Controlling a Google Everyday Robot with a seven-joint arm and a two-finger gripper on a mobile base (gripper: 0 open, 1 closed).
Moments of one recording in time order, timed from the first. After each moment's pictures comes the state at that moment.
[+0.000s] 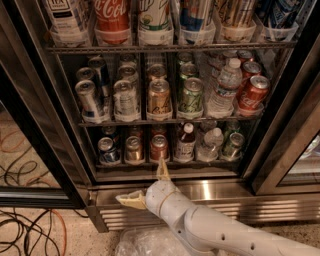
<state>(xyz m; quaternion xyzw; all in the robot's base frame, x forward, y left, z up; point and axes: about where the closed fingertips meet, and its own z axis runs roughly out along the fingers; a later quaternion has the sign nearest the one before) 0.506 0.054 0.645 -0.34 0.72 0.14 0.59</state>
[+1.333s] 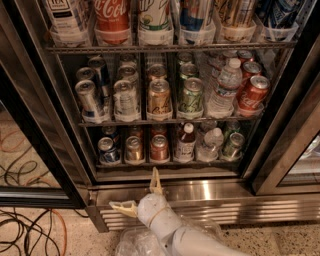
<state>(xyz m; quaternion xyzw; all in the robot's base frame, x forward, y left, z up) 0.508 0.077 0.595 -0.29 0.69 0.16 0.65</state>
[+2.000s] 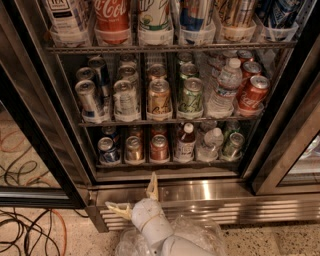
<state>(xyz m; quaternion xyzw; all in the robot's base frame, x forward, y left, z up) 0.510 0.084 0.577 -0.23 0.70 0.13 0.67</state>
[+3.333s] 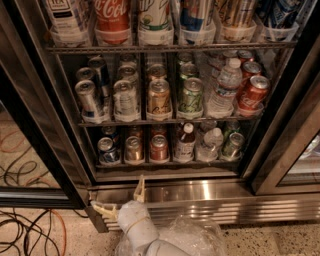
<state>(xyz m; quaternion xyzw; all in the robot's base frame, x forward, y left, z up) 0.508 0.128 0.575 -0.18 0.68 0.19 0.69</state>
